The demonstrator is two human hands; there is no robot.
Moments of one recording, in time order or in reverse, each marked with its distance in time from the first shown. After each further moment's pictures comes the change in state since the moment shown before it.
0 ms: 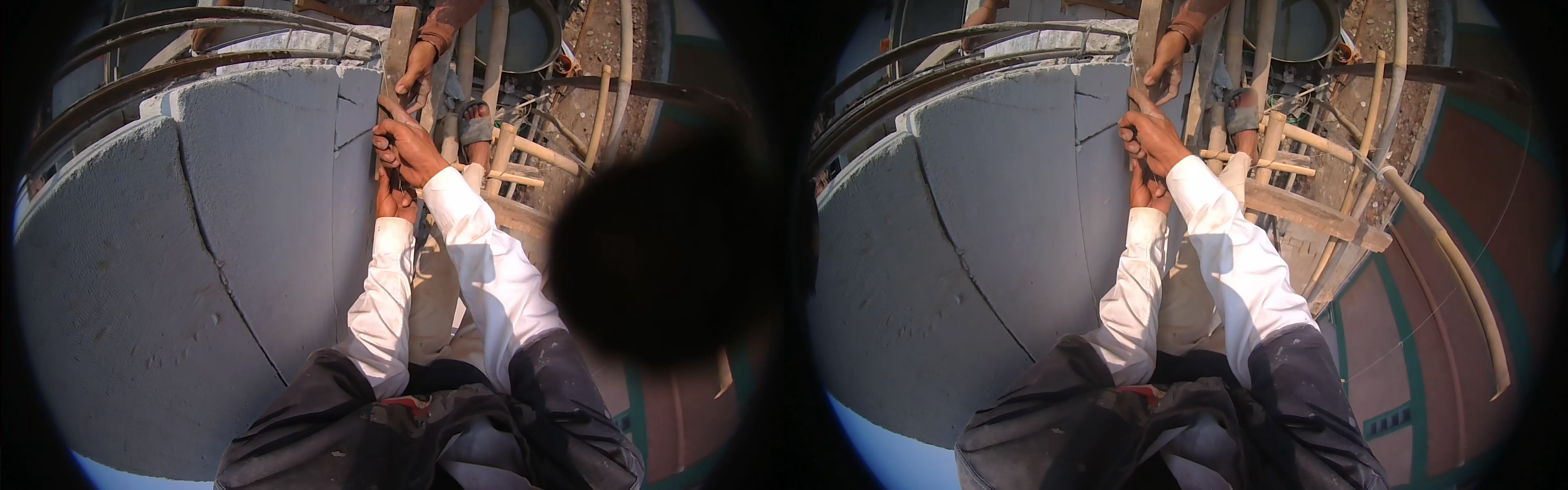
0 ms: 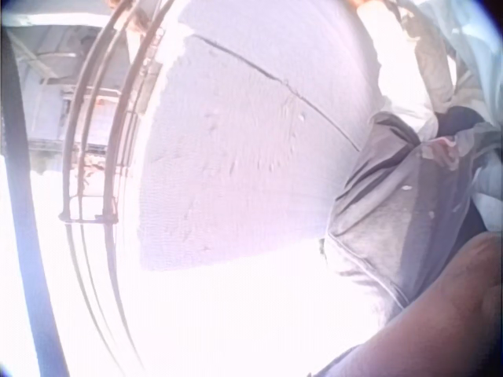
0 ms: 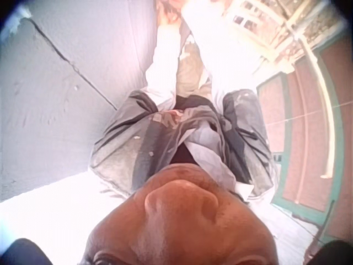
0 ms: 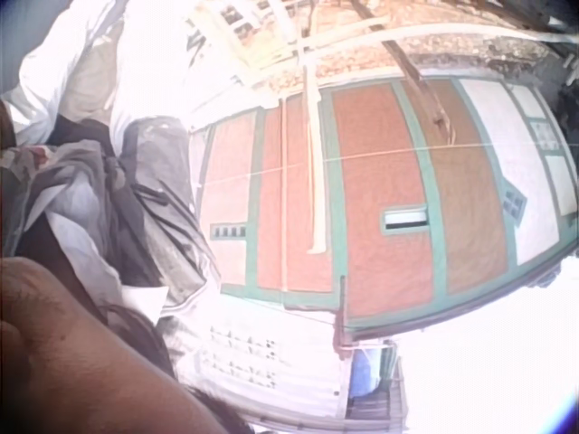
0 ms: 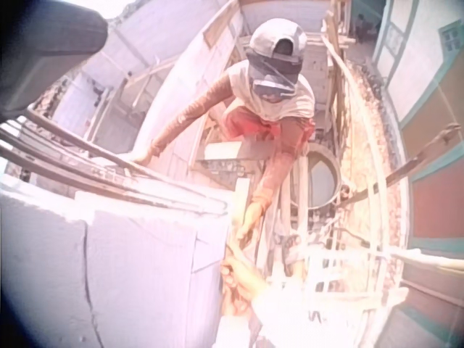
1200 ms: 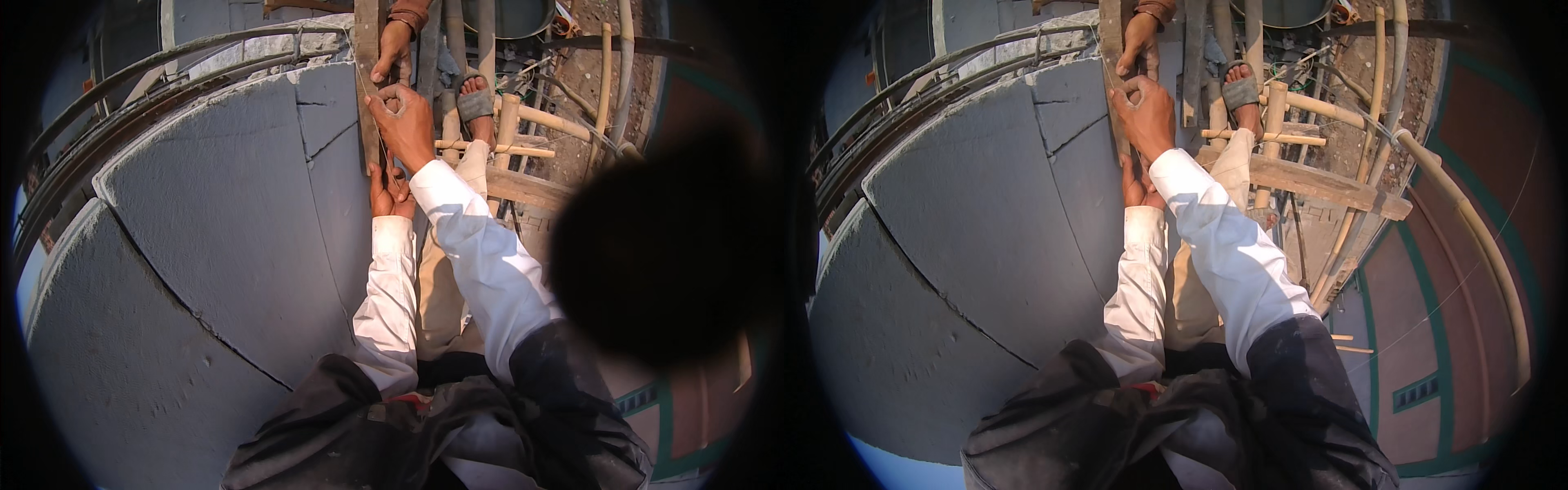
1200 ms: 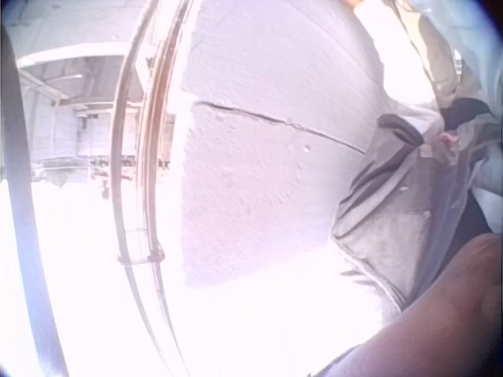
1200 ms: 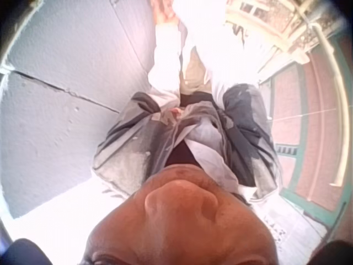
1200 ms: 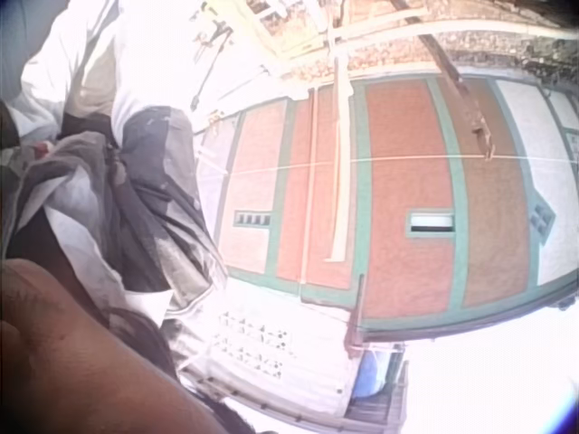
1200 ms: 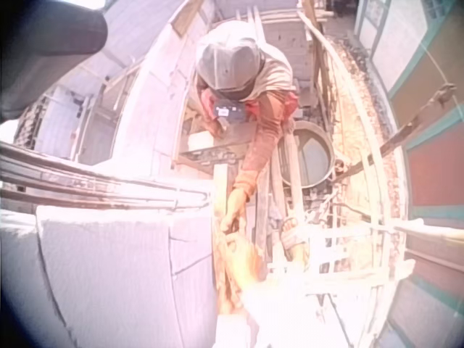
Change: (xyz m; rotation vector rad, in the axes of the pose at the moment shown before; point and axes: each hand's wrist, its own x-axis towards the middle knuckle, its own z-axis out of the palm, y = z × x) left_hand 0.006 0.004 -0.008 -0.051 0.027 -0.166; right_hand 0.023 0.015 -0.018 -0.772 0.688 -0.626
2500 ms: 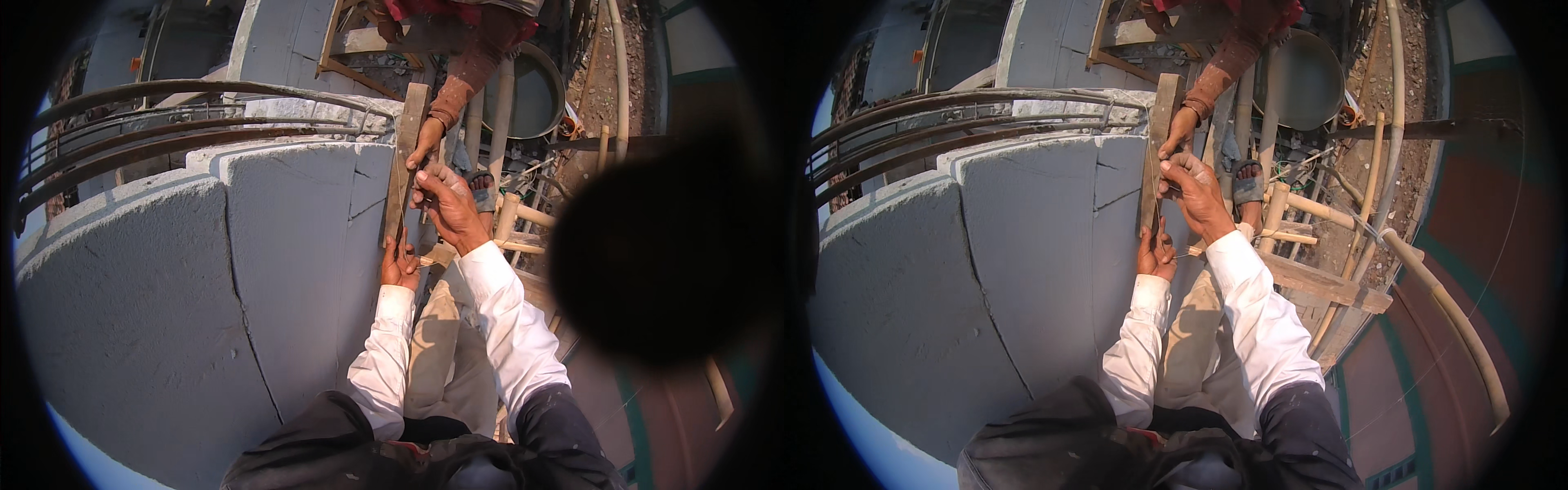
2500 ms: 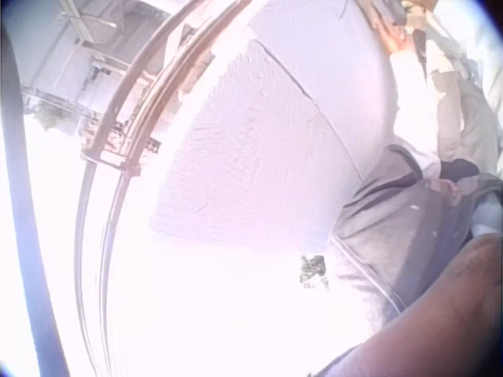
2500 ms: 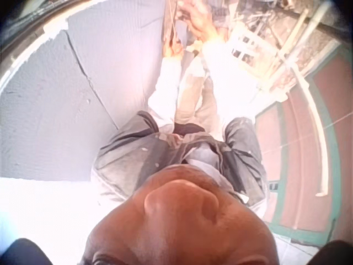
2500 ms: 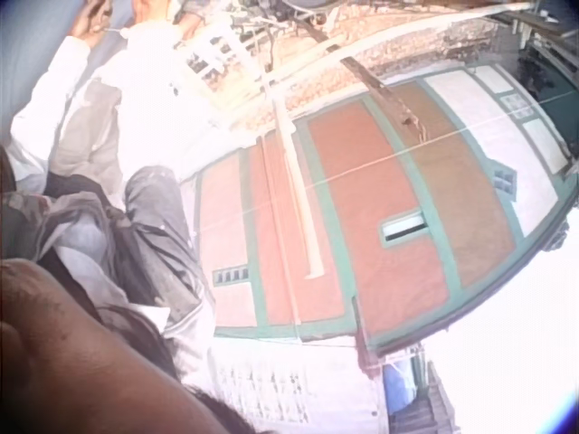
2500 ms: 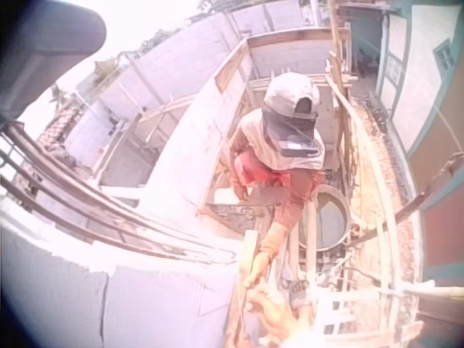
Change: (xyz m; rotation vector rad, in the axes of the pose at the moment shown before) left_hand -0.009 -0.002 0.016 -0.003 0.006 0.154; right_hand 0.012 -0.032 -0.054 0.851 -0.528 0.353
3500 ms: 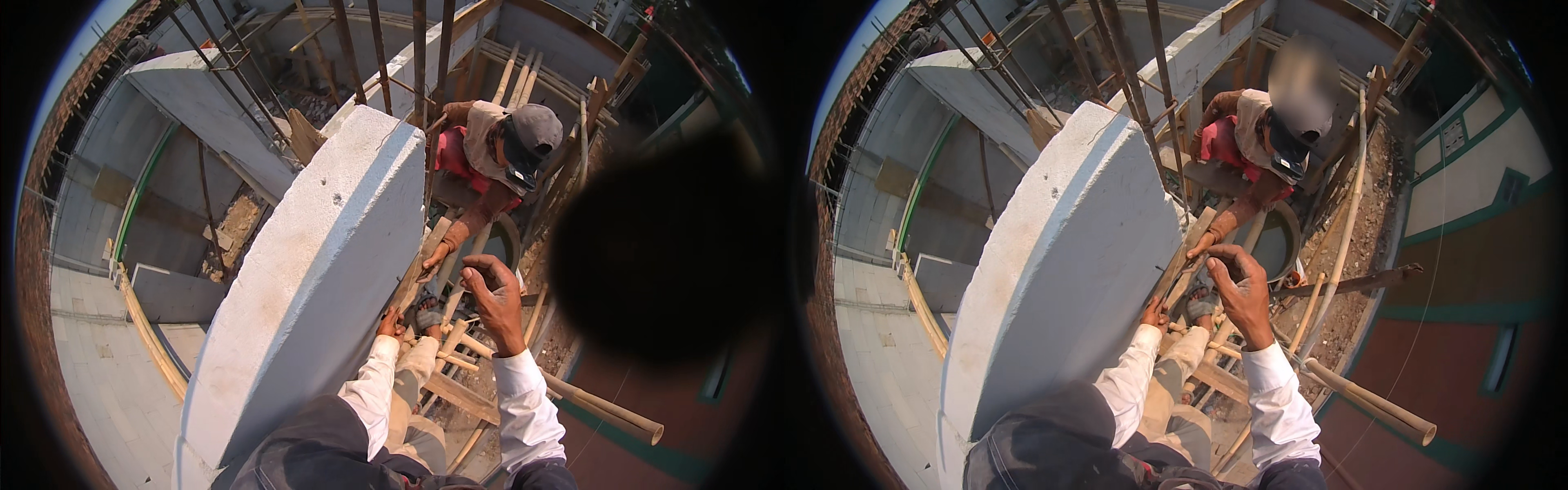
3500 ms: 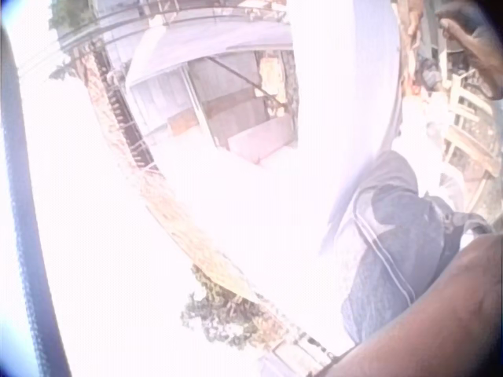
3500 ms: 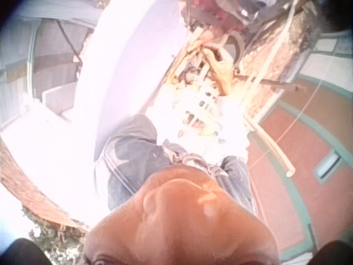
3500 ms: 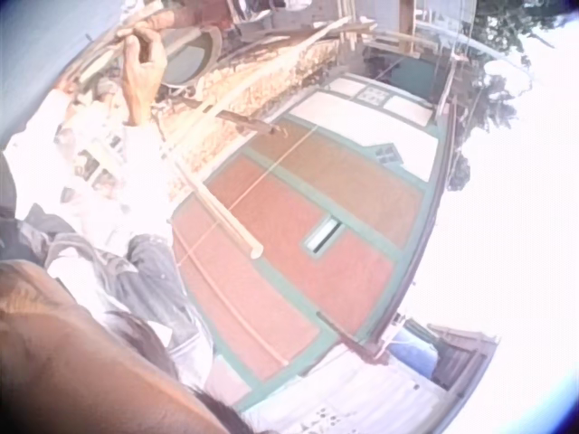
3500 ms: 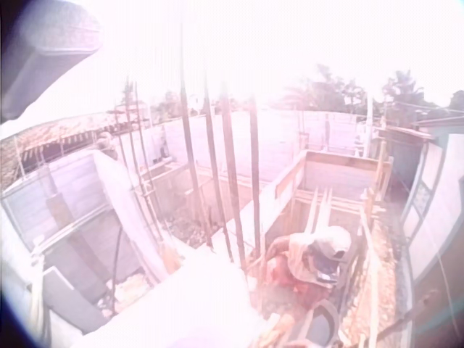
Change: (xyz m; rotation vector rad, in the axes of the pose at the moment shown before) left_hand 0.001 -0.014 0.010 -0.075 0.103 0.040; right_hand -0.188 -0.138 0.202 -1.040 -0.098 -0.506
